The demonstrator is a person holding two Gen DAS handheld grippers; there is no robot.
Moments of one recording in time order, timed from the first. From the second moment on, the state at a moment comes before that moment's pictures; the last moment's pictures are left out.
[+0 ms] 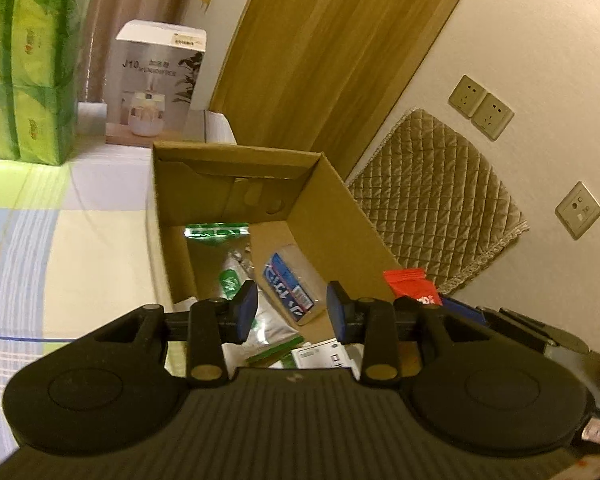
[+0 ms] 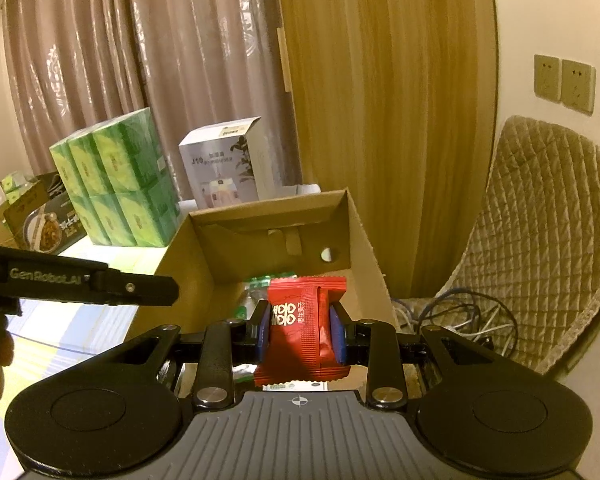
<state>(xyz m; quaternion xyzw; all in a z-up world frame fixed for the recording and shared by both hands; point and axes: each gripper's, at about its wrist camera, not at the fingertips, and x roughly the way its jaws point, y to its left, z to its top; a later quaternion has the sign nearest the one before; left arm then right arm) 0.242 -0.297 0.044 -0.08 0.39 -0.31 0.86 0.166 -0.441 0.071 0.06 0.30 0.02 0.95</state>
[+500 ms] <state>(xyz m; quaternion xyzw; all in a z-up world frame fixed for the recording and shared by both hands) 0.236 -0.271 0.049 -0.07 0.37 -0.30 0.88 0.173 -0.431 0.081 0.07 0.26 0.03 0.96</state>
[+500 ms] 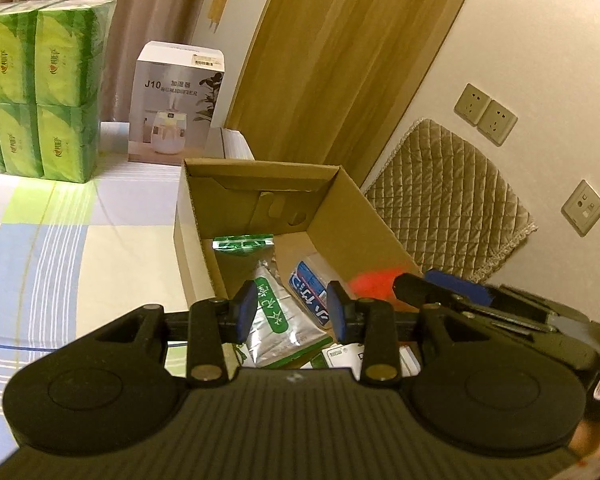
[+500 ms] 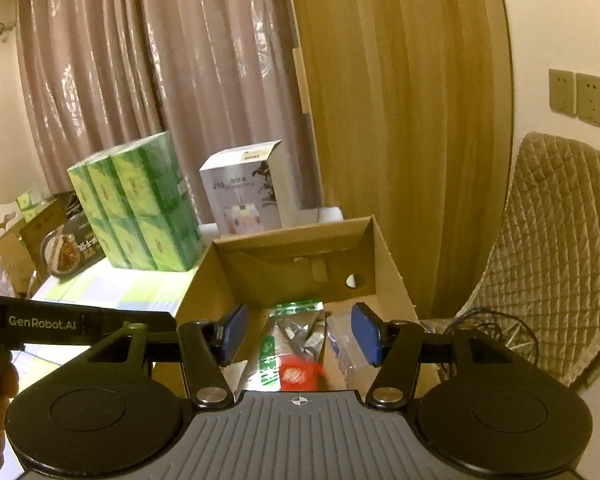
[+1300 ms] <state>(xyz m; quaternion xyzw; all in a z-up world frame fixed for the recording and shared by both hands) 0.174 -0.229 0.071 -0.06 0.36 -0.29 0.89 0.078 -0.420 0.118 0.08 0.26 0.00 0.96</state>
